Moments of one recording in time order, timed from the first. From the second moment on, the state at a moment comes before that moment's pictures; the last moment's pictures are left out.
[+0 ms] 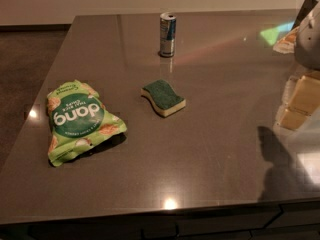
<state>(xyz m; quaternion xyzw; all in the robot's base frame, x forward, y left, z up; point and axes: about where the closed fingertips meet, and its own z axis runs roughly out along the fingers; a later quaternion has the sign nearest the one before) 0.438 -0.216 0.977 -0.60 0.78 -0.04 0.16</state>
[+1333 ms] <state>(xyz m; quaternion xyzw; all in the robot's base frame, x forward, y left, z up) 0.581 -0.182 0.956 -0.56 0.79 0.00 0.25</state>
